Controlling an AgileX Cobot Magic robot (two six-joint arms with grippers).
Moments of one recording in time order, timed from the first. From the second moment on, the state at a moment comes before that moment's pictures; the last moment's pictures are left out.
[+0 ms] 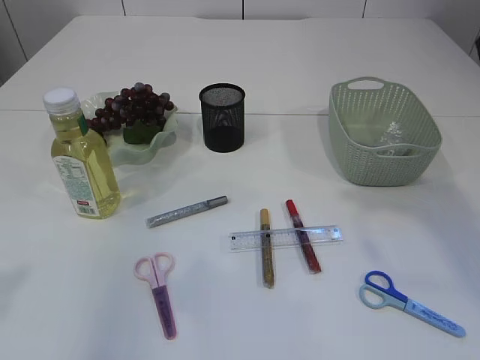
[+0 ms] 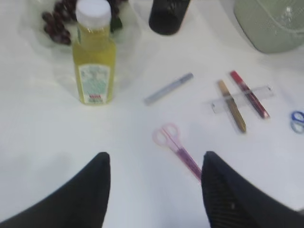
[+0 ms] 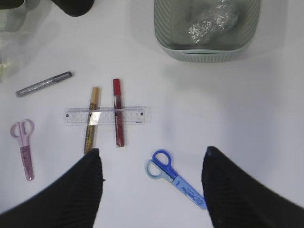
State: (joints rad) left arm -0.25 0.73 -0.77 -0.20 0.78 -0.02; right arm 0.00 1.31 -1.44 0.25 1.25 -0.07
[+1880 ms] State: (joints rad) left arm -0.54 1.53 -0.84 -0.39 0.61 -0.40; right arm 0.00 1.44 -1.44 0.26 1.25 -0.07
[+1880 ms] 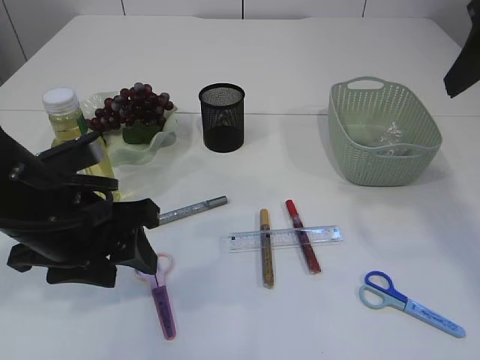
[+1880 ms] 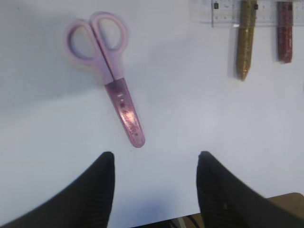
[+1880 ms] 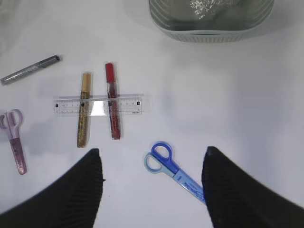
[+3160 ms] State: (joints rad) left arm -0.69 1.86 -1.18 0.03 0.91 -1.05; right arm 0.00 1.59 -1.44 0.35 1.24 -0.07
